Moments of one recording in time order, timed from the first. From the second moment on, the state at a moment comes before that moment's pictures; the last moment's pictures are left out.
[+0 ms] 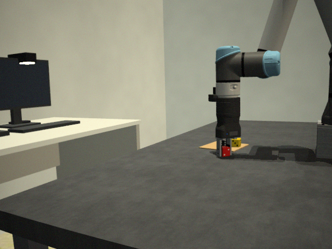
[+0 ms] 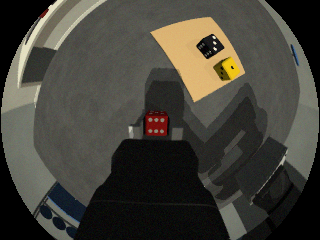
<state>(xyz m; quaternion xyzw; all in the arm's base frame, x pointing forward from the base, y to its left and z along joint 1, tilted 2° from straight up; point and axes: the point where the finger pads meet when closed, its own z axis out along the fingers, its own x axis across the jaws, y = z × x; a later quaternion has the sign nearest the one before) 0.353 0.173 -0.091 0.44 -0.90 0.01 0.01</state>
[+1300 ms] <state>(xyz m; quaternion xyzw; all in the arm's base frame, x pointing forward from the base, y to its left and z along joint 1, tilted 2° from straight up) 0.355 0.174 -0.027 0.44 -0.90 0.01 0.01</state>
